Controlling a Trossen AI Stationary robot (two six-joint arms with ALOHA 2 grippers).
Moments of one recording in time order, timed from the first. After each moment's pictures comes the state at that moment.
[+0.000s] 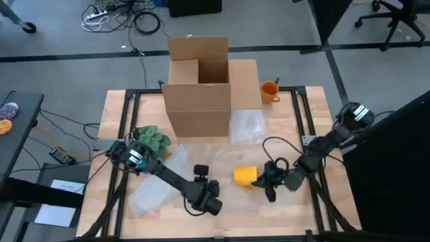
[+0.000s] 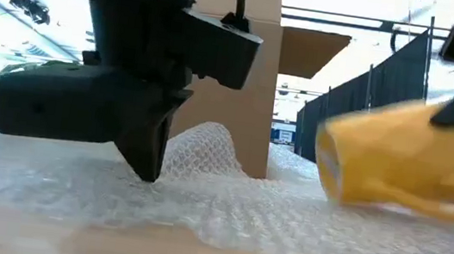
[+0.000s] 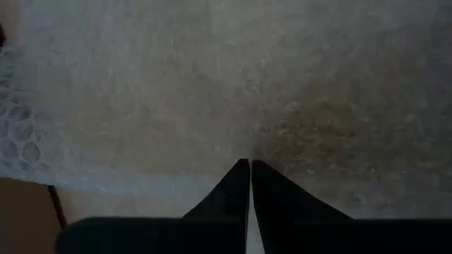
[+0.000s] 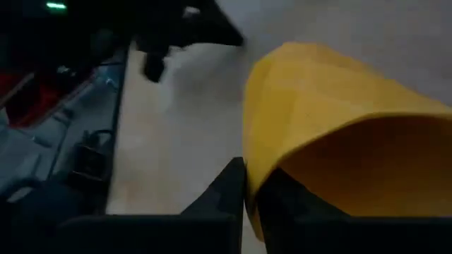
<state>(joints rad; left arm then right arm) -0.50 2.23 1.72 -1.11 -0.48 -0.43 0.74 1.40 0.32 0.61 0.61 0.93</state>
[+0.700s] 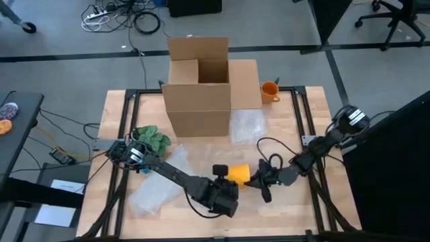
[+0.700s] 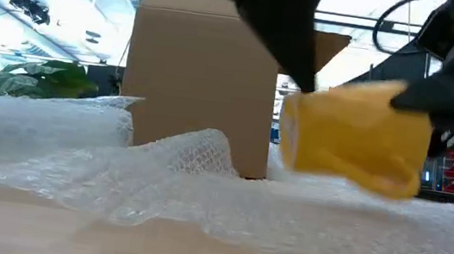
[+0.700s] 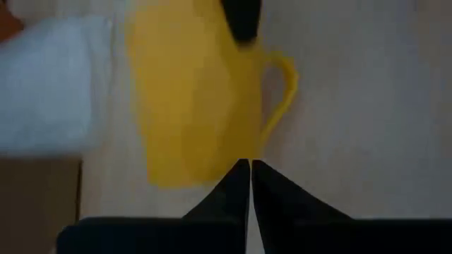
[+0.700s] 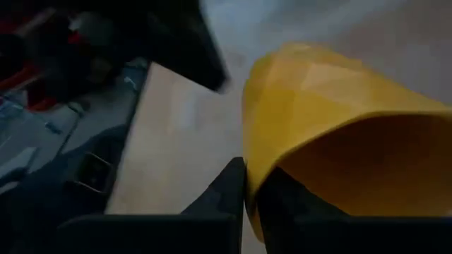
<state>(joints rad) -0.47 2.23 2.00 -0.90 -0.56 -0.24 0.62 1.54 0.37 0.77 0.49 0.73</state>
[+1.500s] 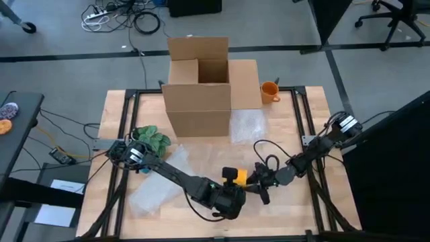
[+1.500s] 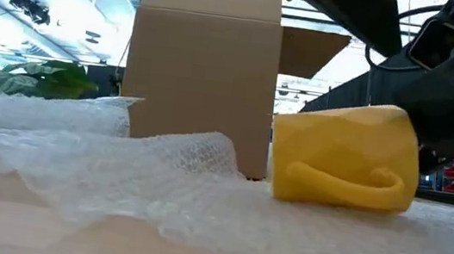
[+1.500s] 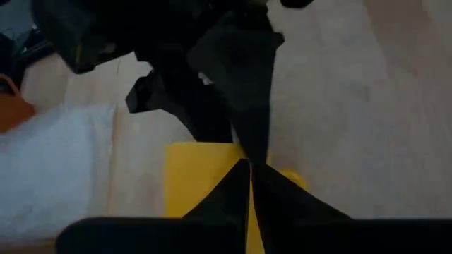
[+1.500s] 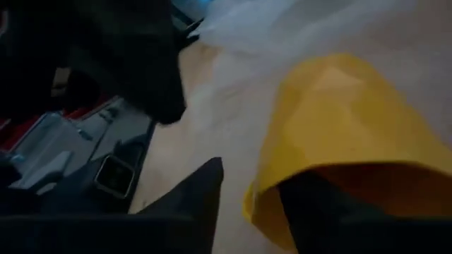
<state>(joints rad) -0.48 2.23 1.99 -0.67 -0.57 -0.08 0.63 1.62 0.35 0.98 0.41 0.70</state>
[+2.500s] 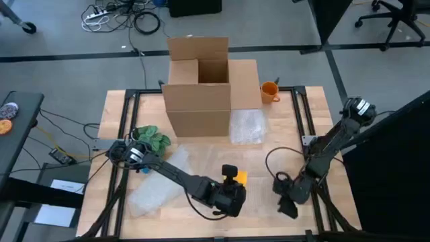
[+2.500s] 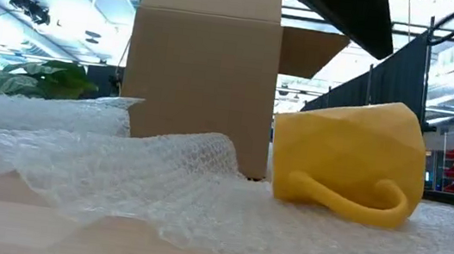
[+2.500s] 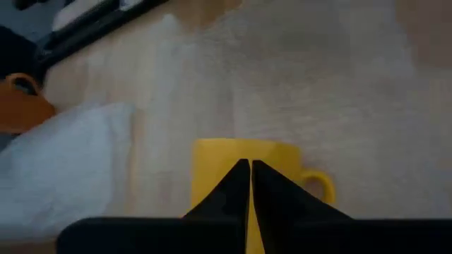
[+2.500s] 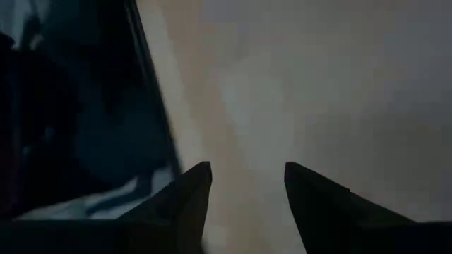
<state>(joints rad) -0.46 2.24 1.99 -0.67 -0.65 -0.07 0.91 1.31 0.59 -0.11 -0.04 1.38</state>
